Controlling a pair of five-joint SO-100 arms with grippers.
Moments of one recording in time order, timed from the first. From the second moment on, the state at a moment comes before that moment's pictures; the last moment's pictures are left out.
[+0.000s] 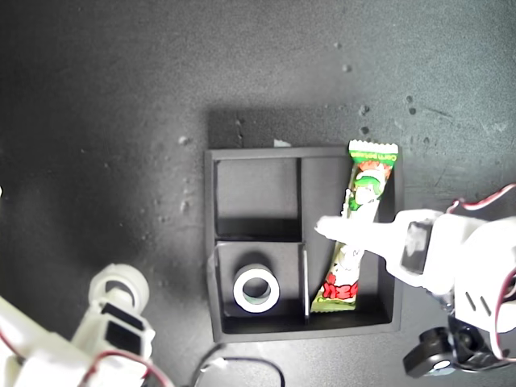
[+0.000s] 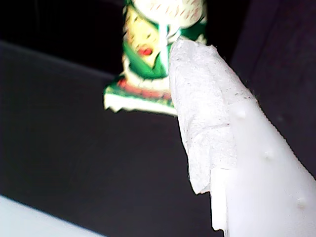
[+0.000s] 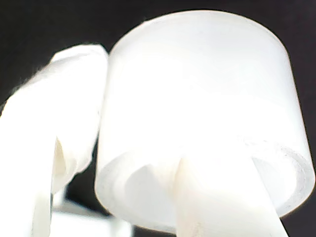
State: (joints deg) arm 0 29.3 80.4 61.3 103.9 -89.7; arm 1 -5.6 65.7 39.5 91.7 21.4
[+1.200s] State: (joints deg) arm 0 4.4 35.1 9.9 104.2 -58.8; arm 1 -4.3 128.7 84.2 96.4 92.8
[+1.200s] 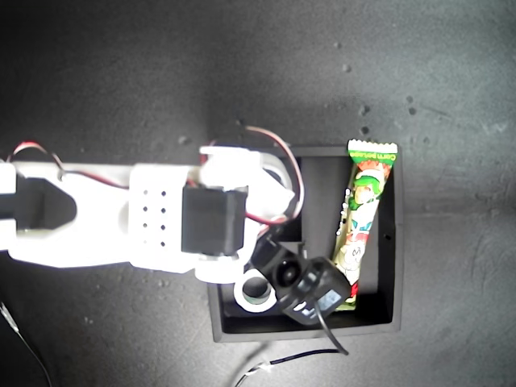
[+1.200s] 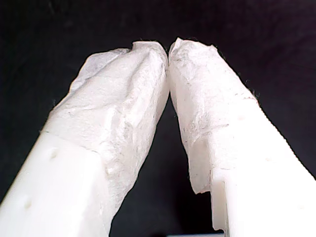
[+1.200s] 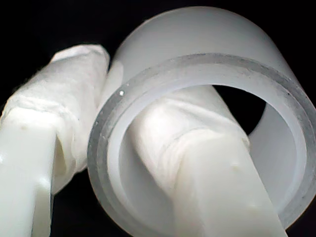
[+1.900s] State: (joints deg) arm 0 7.6 34.8 12.7 104.2 -61.9; arm 1 -0.4 191.4 160.4 78.0 91.7
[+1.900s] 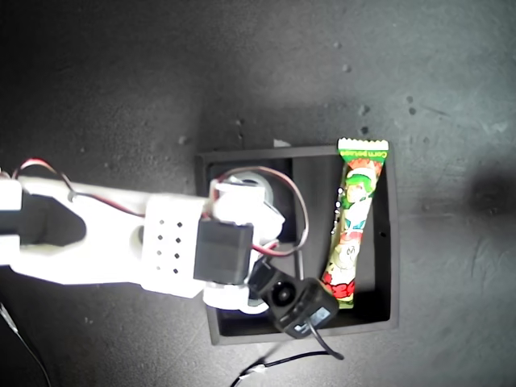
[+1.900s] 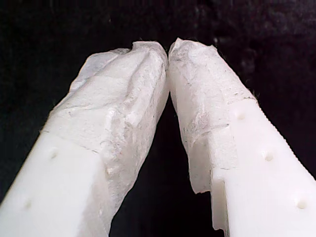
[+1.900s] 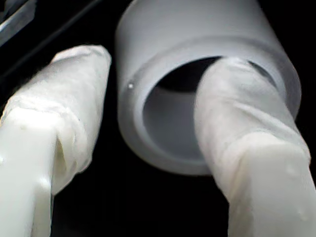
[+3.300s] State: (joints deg) arm 0 6.1 174.4 150.9 78.3 -74.5; arm 1 10.8 191.5 178.3 76.7 90.2
